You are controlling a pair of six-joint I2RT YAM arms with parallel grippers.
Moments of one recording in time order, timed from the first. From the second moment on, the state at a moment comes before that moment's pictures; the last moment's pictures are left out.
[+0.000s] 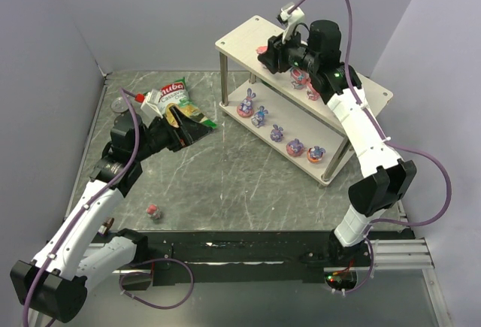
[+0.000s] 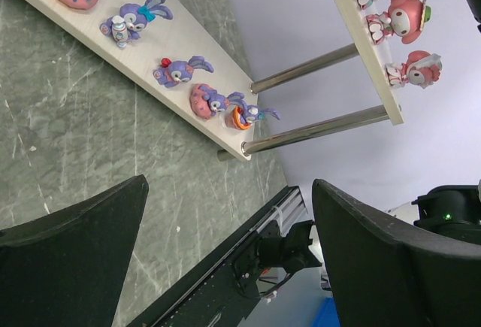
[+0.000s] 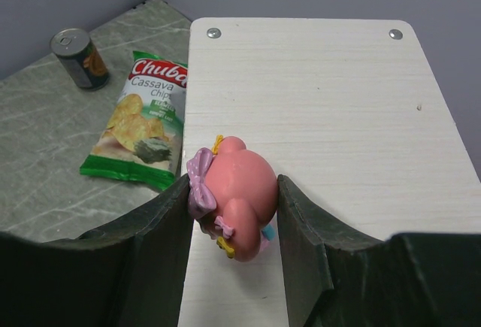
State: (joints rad) left arm -0.35 0.92 0.89 -0.14 0.47 -0.87; right arm 0.34 1.69 1.91 -0.41 -0.39 -0.14
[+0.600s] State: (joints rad) left arm -0.35 0.92 0.89 -0.14 0.47 -0.87; right arm 0.33 1.69 1.92 -0.41 -0.41 -0.14
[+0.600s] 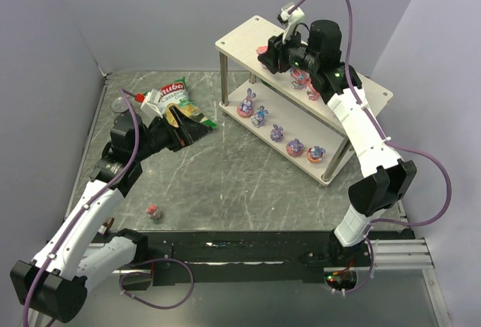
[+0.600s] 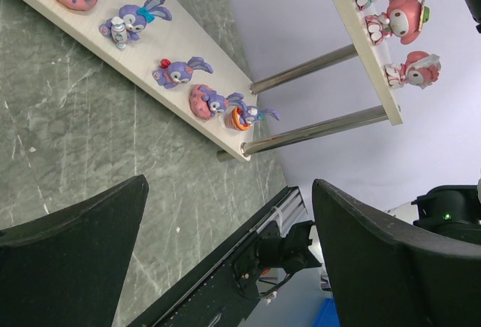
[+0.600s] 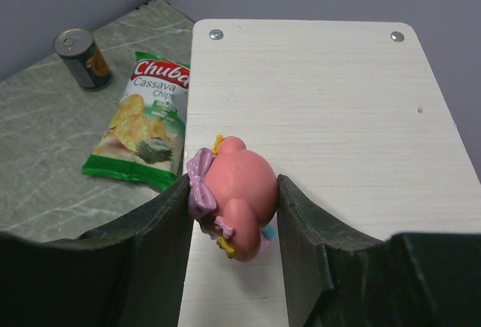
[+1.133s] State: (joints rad) left arm -0.35 0.93 0.89 -0.14 0.47 -0.87; right arm 0.33 1.70 1.92 -0.41 -0.41 -0.15
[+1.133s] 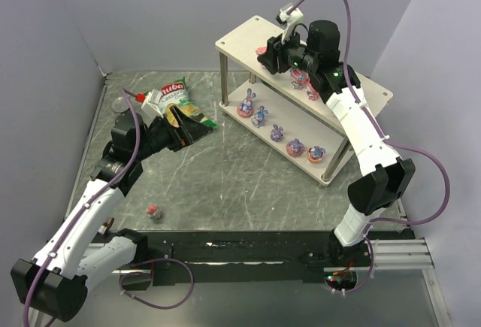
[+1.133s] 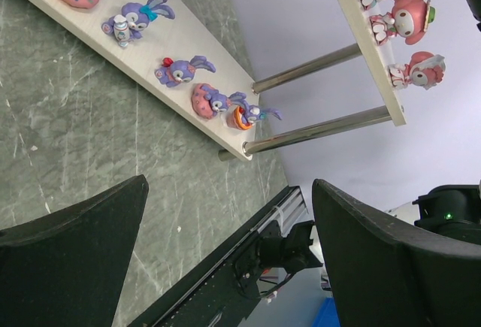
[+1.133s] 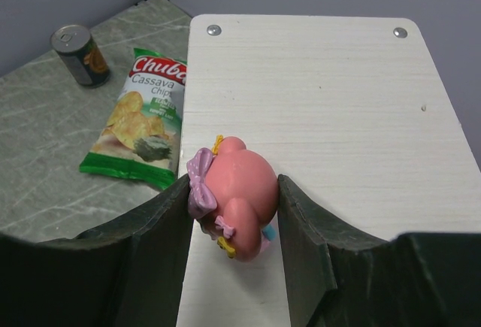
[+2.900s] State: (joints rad) left arm -0.35 0.96 0.89 -0.12 0.47 -0.87; right arm 0.33 1.63 1.98 -0.47 -0.34 -0.15
